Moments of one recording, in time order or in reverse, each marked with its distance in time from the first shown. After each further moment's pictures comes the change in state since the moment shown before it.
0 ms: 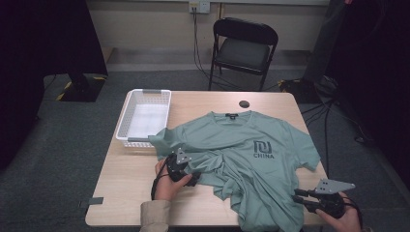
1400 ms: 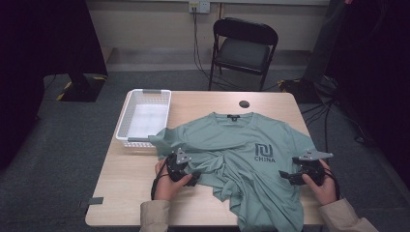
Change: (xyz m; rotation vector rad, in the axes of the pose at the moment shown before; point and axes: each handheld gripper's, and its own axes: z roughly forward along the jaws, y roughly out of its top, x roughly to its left) left arm 0.000 0.000 0.000 0.000 -0.002 0.001; right arm -0.065 0.038 0.066 0.004 -0.130 0.096
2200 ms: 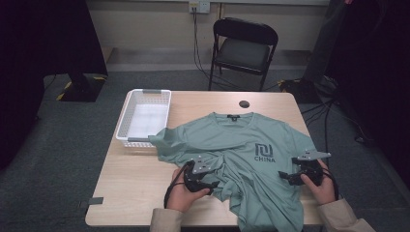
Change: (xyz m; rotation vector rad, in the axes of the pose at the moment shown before) left arm -0.067 0.024 -0.003 -0.034 -0.193 0.080; right arm -0.001 -0.002 0.004 0.019 -0.004 -0.001
